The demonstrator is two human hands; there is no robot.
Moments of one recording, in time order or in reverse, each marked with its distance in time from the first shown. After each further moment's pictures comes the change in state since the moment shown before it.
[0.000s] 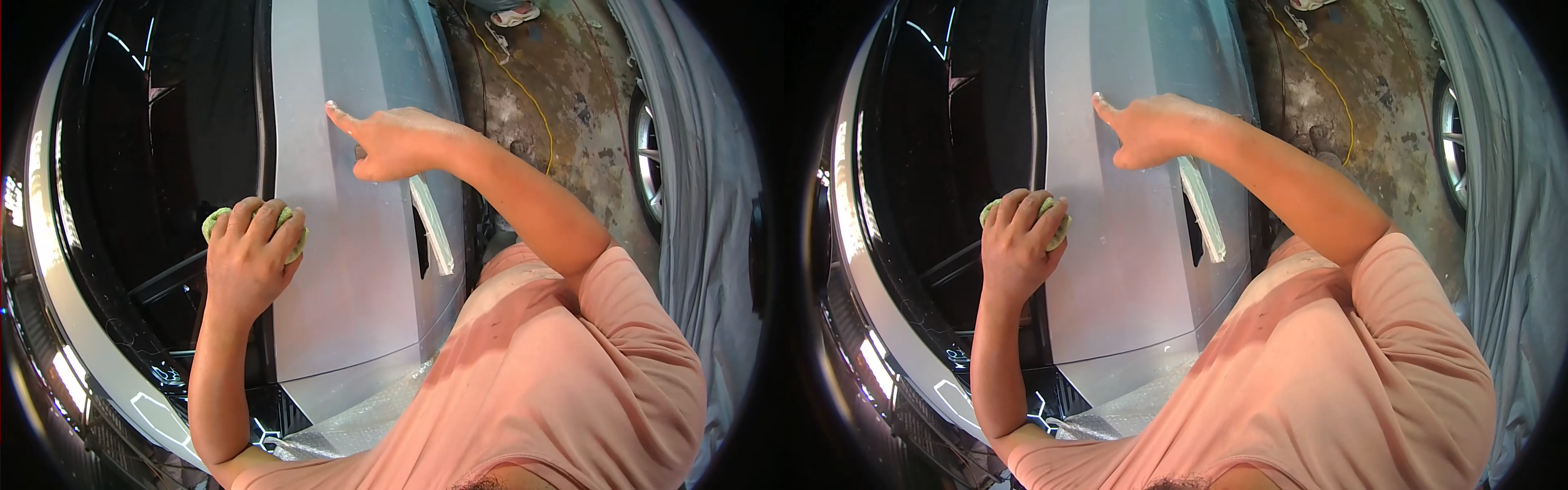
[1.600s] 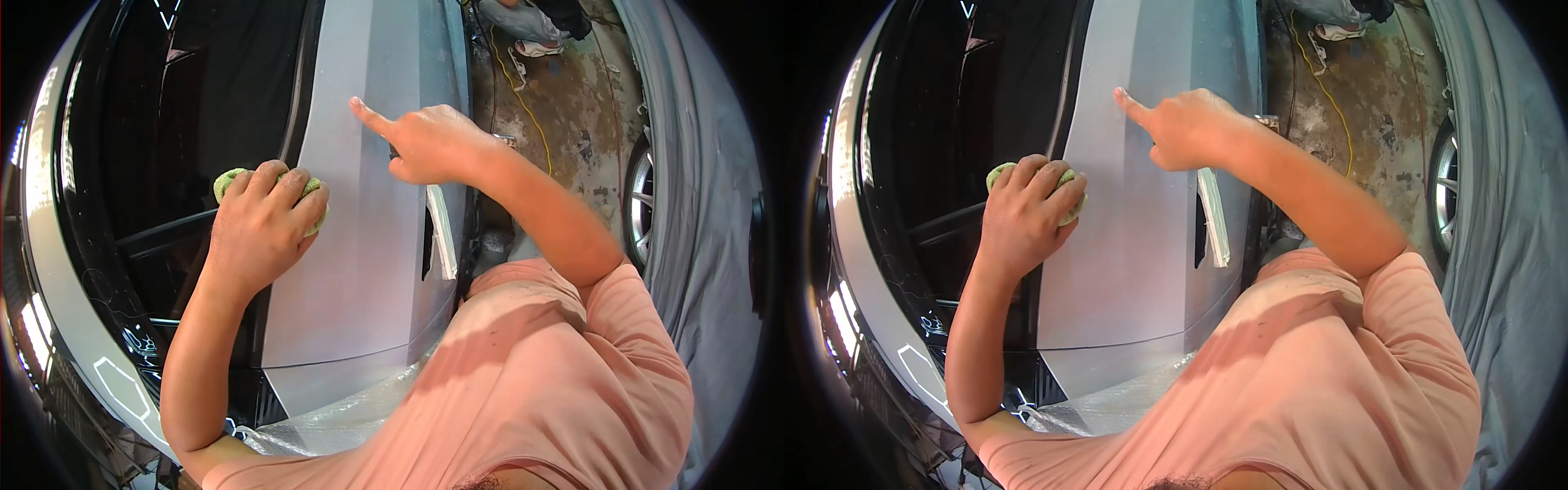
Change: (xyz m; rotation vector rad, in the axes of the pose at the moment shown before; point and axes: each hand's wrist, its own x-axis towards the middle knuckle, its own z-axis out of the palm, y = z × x) left_hand -0.005 -0.004 0.006 -0.004 0.034 -0.004; right_hand 0.003 -0.005 0.008 -0.384 0.063 -0.097
